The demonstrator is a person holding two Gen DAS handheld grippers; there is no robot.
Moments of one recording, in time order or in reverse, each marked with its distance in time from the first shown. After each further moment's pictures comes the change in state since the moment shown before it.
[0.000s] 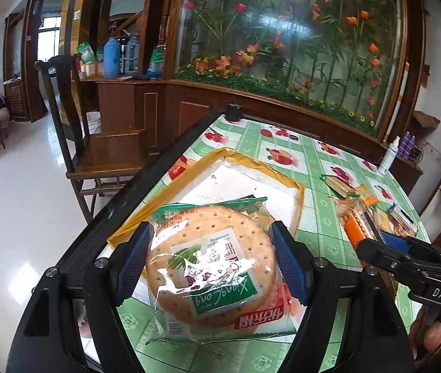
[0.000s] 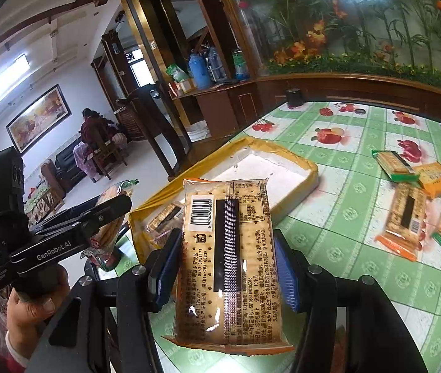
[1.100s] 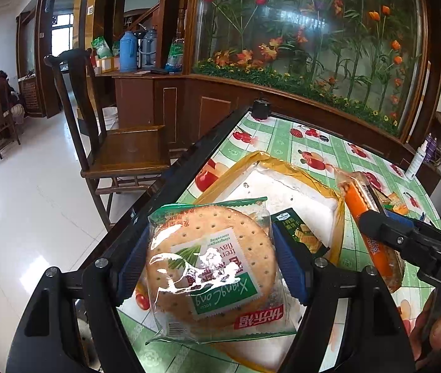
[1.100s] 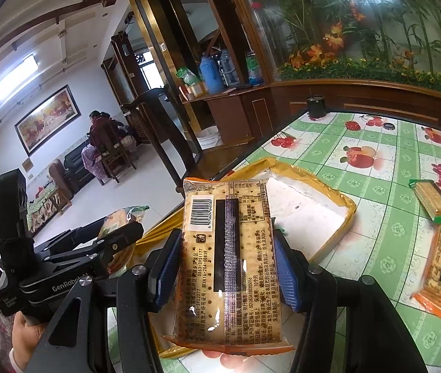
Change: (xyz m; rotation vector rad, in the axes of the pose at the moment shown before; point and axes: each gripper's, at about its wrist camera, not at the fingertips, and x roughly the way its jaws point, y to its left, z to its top) left arm 0.039 0.021 0.015 -0.008 0.025 0.087; right arm 0.063 0.009 0.042 -0.018 -0.020 0.048
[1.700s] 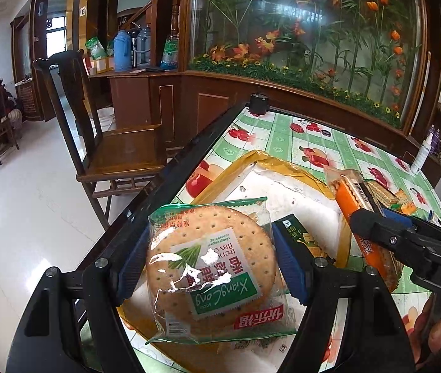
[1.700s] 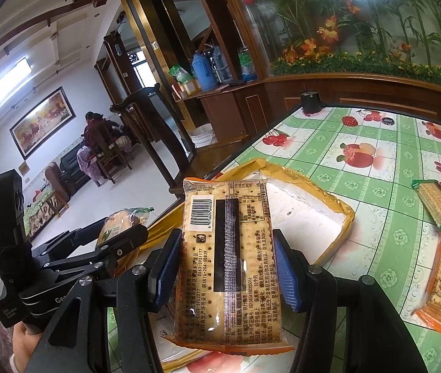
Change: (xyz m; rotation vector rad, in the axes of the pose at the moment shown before) left arm 0.023 -0.013 0.010 0.031 0.019 0.013; right arm 0.022 -0.014 0.008 0.023 0.019 -0.014
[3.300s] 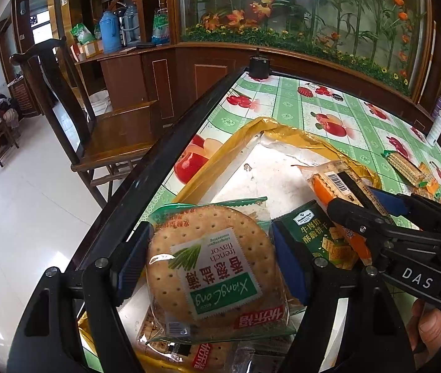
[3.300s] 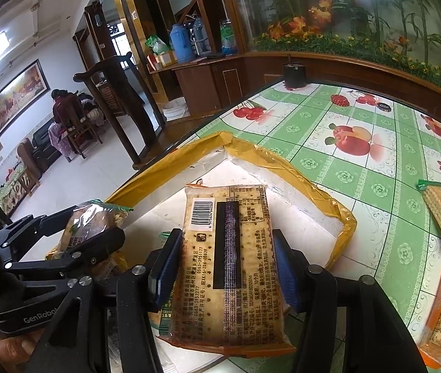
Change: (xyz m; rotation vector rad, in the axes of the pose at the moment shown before) left arm 0.057 -0.013 0.005 0.071 0.146 0.035; right arm 0.074 -0.022 0.005 -0.037 0.123 -0.144
